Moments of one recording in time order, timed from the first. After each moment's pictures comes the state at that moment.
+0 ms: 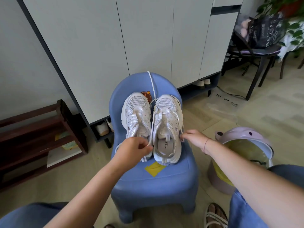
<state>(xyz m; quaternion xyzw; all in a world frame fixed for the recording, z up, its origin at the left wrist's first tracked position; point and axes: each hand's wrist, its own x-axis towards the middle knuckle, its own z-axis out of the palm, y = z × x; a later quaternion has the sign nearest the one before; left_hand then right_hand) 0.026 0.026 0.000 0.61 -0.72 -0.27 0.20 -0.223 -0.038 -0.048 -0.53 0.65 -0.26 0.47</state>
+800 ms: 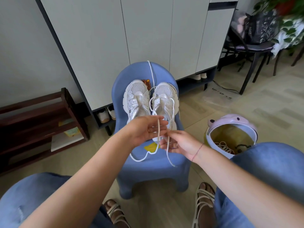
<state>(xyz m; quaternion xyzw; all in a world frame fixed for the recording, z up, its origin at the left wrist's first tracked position) -0.011 0.063 0.044 0.46 -0.37 -0.72 0.36 -0.165 0.079 -0.015 -0.40 0.52 -0.36 0.67</state>
